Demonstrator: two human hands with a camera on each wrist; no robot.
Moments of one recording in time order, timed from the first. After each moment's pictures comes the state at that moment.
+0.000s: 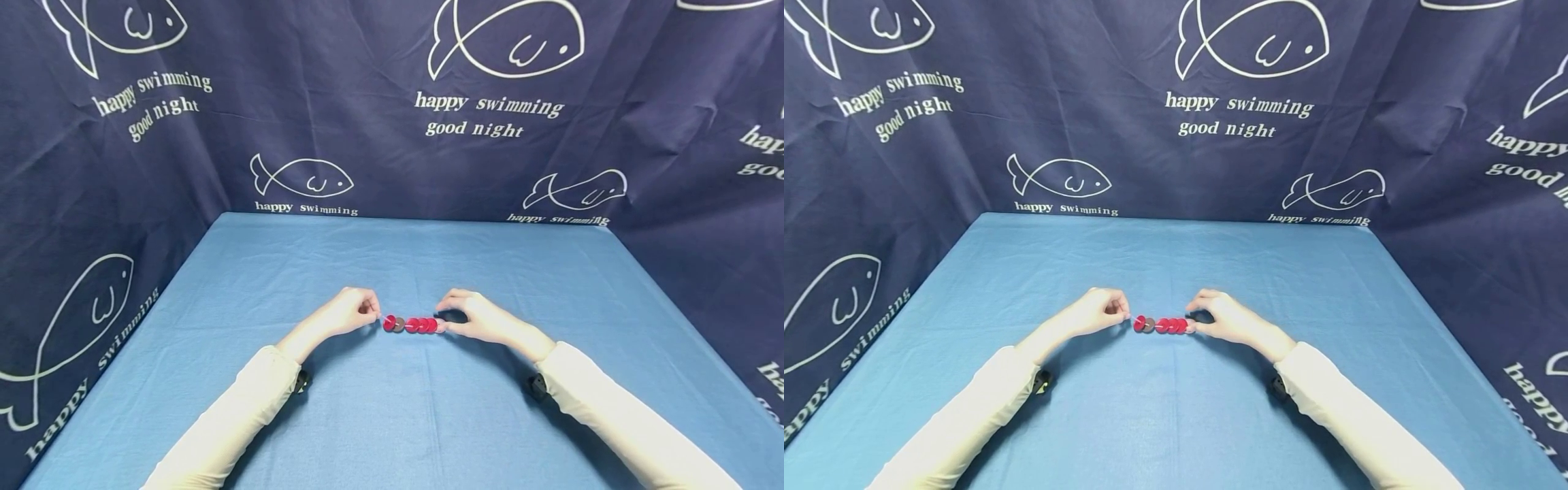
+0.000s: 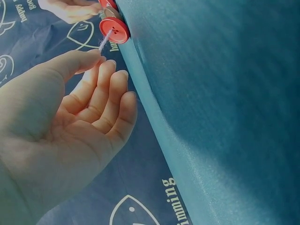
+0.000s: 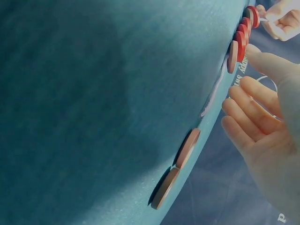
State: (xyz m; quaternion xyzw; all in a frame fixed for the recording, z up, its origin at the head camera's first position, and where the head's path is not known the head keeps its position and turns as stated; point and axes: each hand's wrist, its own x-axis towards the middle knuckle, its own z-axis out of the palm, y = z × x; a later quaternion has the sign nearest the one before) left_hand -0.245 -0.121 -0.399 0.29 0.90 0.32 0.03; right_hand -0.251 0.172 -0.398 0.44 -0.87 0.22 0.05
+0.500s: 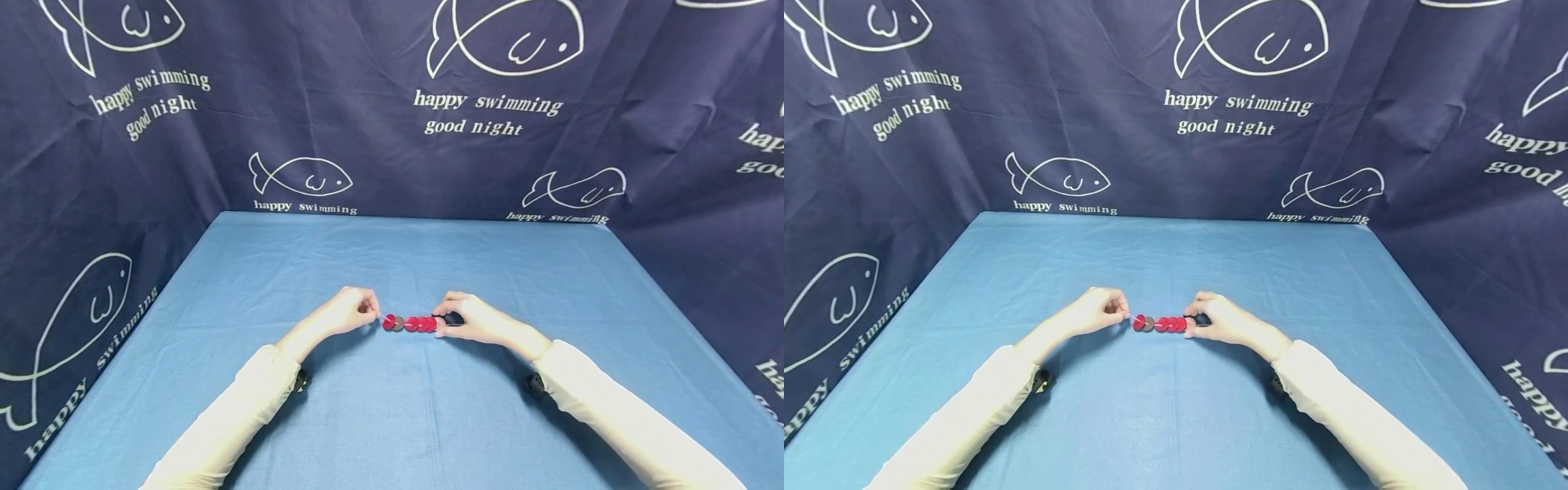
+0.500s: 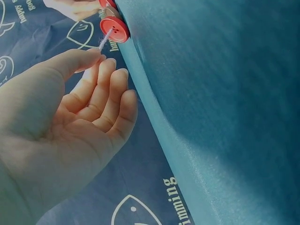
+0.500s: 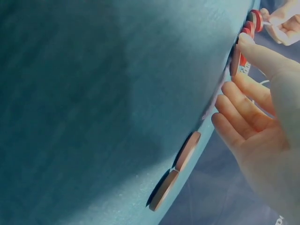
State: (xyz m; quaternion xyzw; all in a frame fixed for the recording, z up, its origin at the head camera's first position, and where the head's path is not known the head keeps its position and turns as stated) left_hand -0.244 -0.120 -0.399 0.29 0.90 0.32 0.03; right_hand -0.248 0.169 -0.401 0.44 -0.87 0.23 0.03
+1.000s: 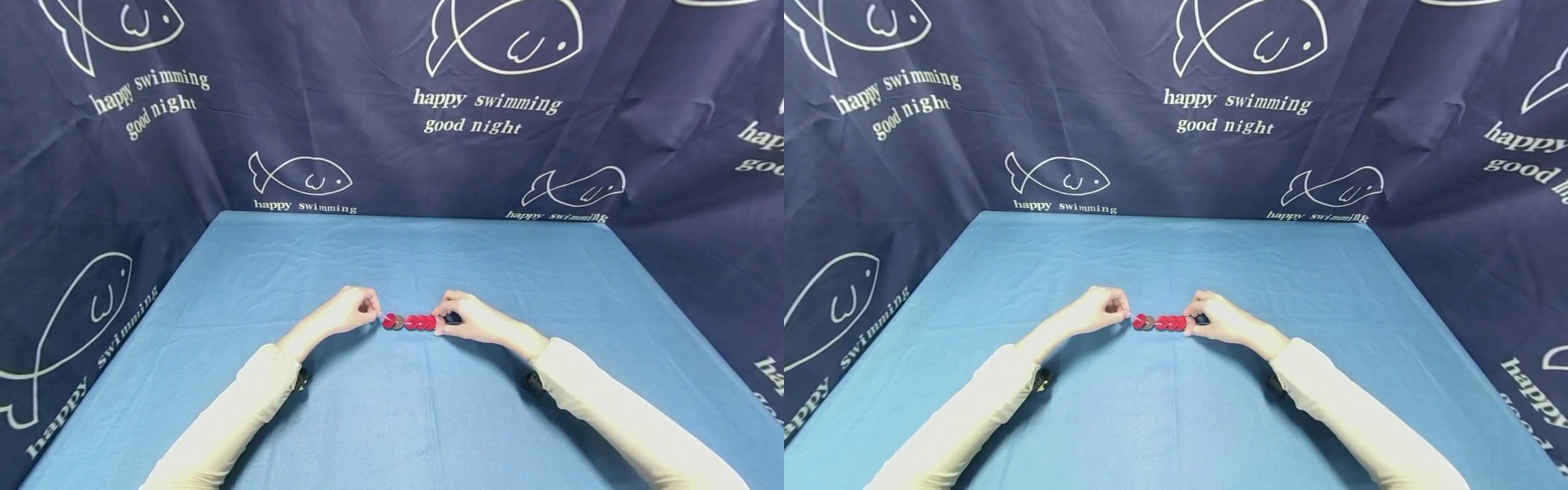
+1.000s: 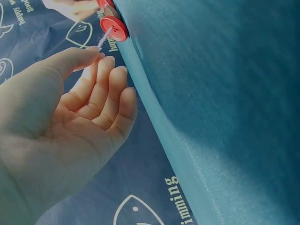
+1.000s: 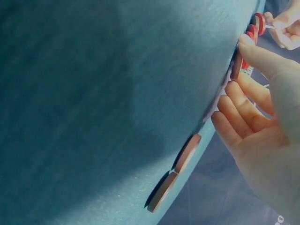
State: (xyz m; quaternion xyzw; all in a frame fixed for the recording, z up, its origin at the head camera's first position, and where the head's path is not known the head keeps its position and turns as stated) left_hand -0.243 -0.118 -0.398 0.30 0.90 0.32 0.02; right_hand -0.247 0.167 -0.403 0.43 -0.87 0.23 0.02
